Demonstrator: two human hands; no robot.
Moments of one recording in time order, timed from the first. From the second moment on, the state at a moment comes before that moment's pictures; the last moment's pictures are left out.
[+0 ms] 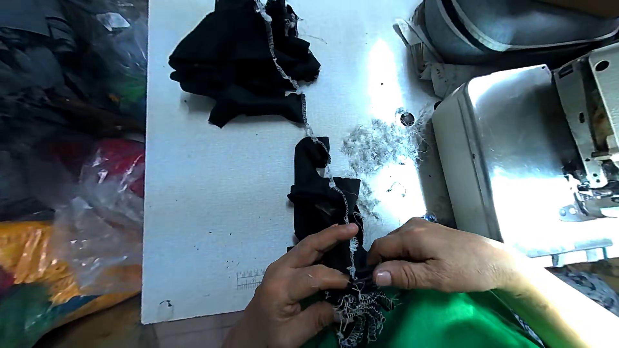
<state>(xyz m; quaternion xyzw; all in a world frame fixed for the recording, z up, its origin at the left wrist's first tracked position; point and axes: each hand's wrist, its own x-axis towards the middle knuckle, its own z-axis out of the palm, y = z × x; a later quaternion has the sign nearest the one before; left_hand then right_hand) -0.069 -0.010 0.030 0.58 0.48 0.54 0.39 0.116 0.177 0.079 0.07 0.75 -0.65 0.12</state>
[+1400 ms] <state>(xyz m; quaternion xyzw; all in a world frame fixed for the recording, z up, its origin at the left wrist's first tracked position) -0.082 -0.021 0.043 0.55 0.49 0.55 0.39 0.084 0.192 0.084 0.26 0.81 -0.53 -0.02</state>
